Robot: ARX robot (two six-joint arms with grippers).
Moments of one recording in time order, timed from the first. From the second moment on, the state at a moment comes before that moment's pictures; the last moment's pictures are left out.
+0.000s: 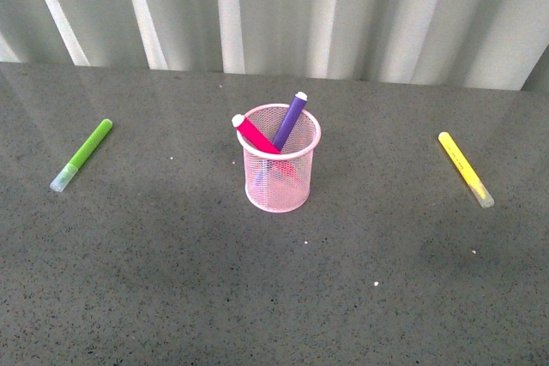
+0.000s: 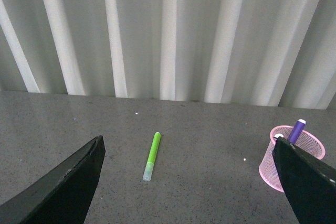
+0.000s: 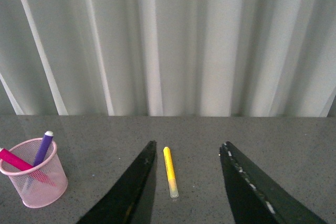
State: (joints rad) left arm 0.00 0.00 0.02 0.00 0.00 0.00; right arm 0.00 0.00 0.02 0.00 0.00 0.00
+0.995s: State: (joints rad) left arm 0.00 0.00 0.02 0.00 0.00 0.00; right arm 0.00 0.00 0.02 0.00 0.00 0.00
